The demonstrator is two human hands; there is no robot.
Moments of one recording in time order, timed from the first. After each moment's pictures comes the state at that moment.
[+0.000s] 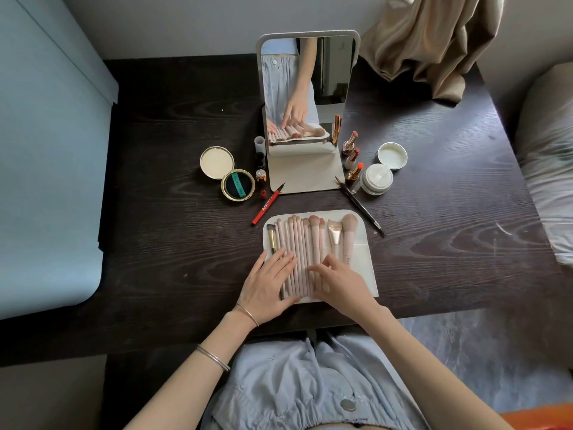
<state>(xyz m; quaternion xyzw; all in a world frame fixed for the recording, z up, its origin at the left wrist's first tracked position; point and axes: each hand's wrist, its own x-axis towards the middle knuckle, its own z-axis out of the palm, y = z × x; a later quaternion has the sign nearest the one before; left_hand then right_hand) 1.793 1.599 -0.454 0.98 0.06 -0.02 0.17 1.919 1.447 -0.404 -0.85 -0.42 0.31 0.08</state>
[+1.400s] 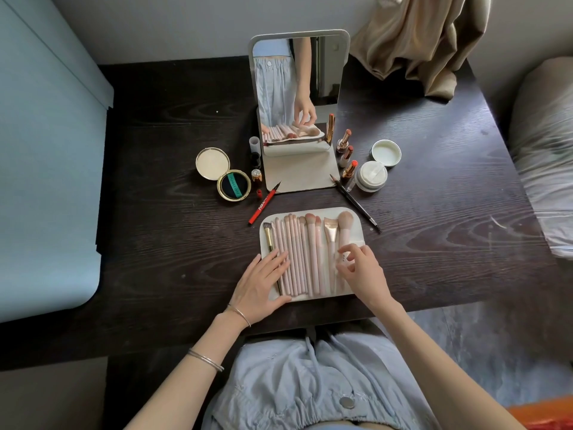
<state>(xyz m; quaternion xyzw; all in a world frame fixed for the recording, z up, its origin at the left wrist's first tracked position) 1.782 1.607 -0.462 0.97 0.05 -0.02 0.24 1.940 1.419 -0.417 -0.91 -0.18 0.28 0.24</state>
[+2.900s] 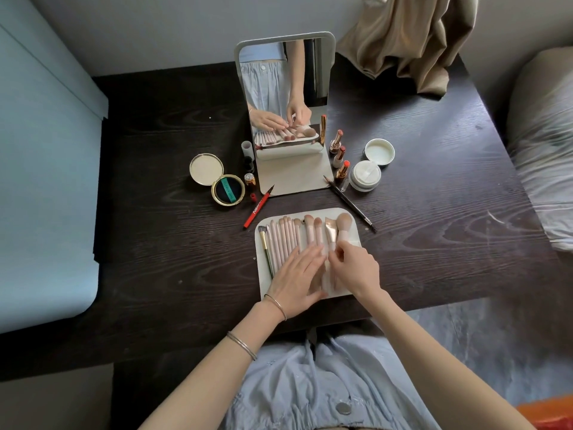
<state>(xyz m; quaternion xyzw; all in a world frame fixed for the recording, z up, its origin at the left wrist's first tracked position) 1.843 1.556 -0.443 0.98 0.00 -0.05 0.21 1.947 1.441 -0.404 -0.94 -0.16 0.25 0.16</state>
